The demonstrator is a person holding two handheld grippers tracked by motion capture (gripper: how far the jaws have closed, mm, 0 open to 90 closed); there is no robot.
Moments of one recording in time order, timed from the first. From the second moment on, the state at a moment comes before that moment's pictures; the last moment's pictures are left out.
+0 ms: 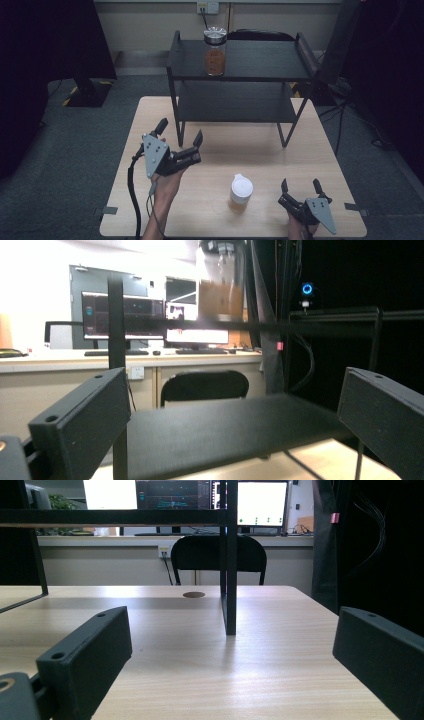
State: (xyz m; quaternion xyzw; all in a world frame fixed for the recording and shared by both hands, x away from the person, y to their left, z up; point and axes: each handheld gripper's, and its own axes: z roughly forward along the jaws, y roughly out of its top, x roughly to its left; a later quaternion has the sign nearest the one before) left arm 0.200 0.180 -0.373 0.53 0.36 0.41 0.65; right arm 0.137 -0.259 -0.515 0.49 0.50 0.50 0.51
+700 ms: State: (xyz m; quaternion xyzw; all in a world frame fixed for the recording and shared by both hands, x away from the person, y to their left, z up) left arm 0.172 0.190 -0.493 0.53 0.44 0.41 0.60; right arm 0.137 -0.258 -0.515 0.49 0.50 0.50 0.51
